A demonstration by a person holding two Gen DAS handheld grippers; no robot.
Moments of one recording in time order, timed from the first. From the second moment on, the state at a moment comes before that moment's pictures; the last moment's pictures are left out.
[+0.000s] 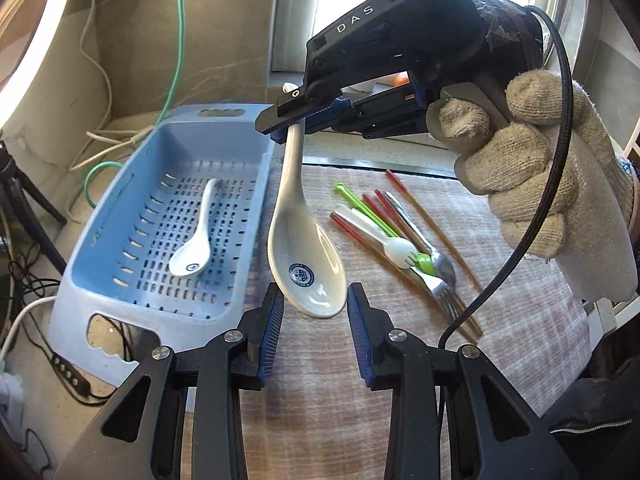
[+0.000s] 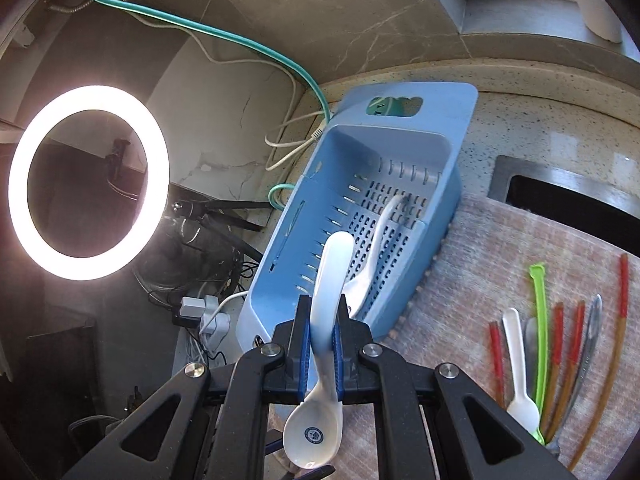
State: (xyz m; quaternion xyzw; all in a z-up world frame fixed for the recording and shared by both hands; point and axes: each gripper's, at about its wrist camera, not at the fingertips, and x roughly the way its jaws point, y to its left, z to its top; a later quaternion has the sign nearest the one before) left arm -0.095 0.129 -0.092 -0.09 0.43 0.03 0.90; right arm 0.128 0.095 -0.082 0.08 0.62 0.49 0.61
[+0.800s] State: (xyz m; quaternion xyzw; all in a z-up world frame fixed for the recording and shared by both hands) left arm -0.084 0.202 -0.104 -0.13 0.44 0.08 0.89; right arm 0.136 0.156 -0.103 0.00 0.60 0.46 0.66
